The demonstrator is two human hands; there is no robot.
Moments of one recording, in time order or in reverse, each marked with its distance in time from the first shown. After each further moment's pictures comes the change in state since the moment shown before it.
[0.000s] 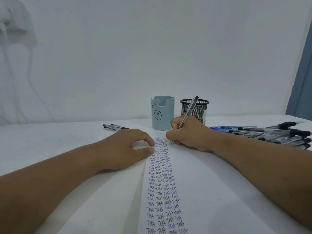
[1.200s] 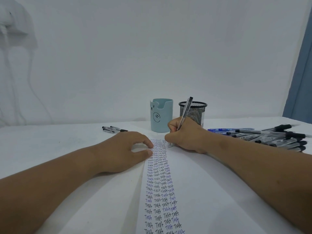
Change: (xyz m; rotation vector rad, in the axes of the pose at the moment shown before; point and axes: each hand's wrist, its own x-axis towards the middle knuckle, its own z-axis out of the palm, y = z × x) left_hand 0.000 -0.002 0.000 0.001 -0.015 0.010; right_hand -0.001 -0.004 -0.001 -0.118 0.001 -0.035
